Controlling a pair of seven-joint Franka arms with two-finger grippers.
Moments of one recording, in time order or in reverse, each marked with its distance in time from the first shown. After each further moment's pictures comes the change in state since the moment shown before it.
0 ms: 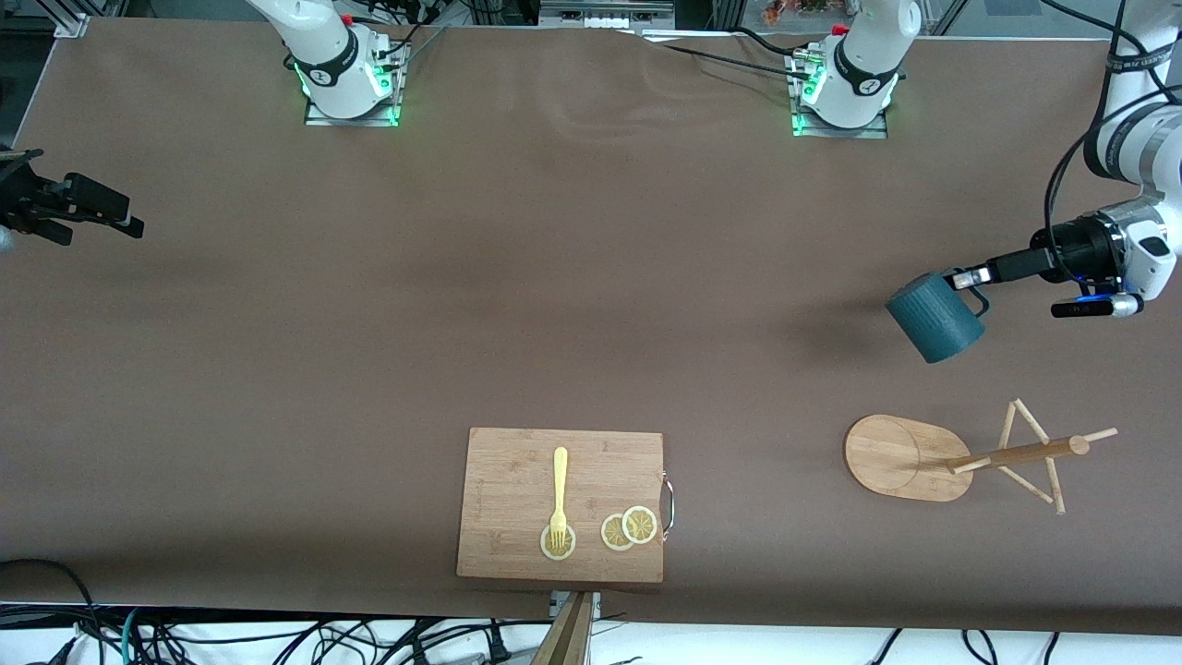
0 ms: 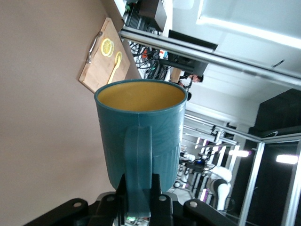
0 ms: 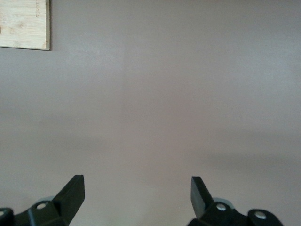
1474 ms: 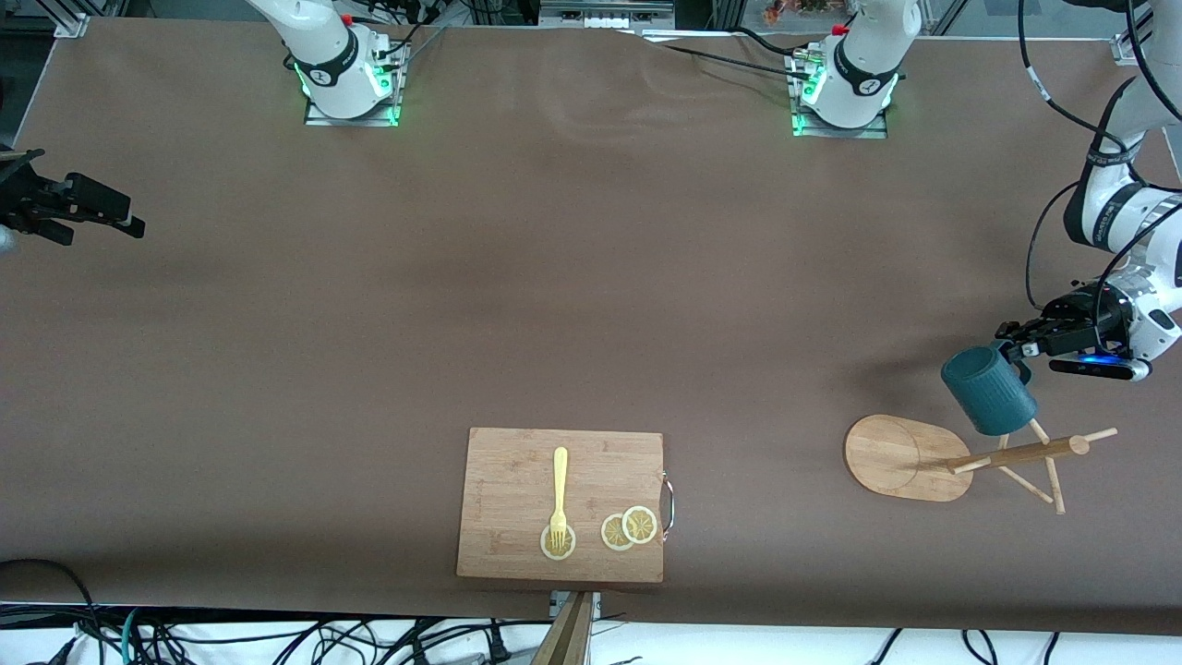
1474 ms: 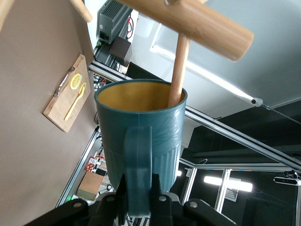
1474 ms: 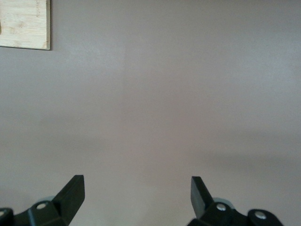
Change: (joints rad) left arm 0.098 0.373 -0.001 0.224 -0.266 -0.147 -0.018; right arm 0.000 0.000 0.001 0.000 0.001 -0.001 0.000
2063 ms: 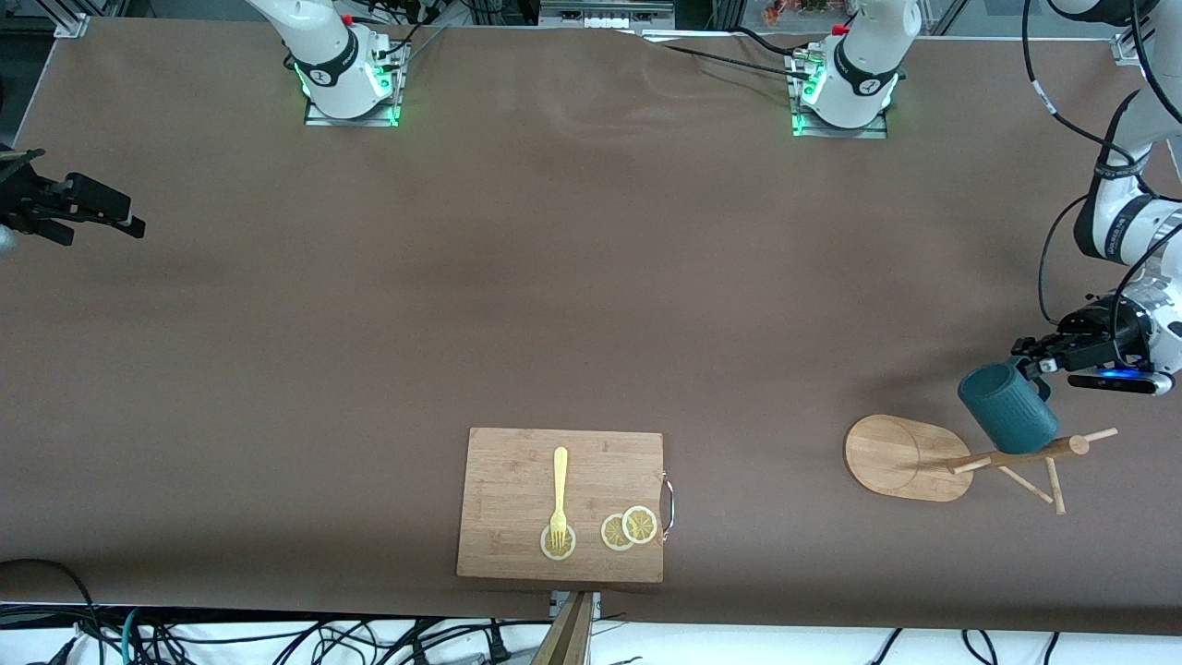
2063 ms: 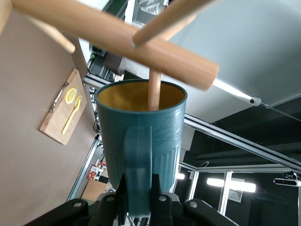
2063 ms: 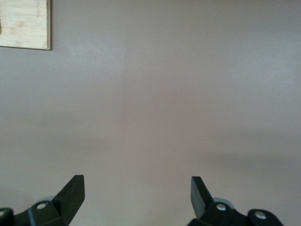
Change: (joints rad) left arm 0.006 0.050 0.002 0.104 -0.021 0.018 0.000; right arm 0.000 0.000 0.000 0.000 0.001 0.000 0.000
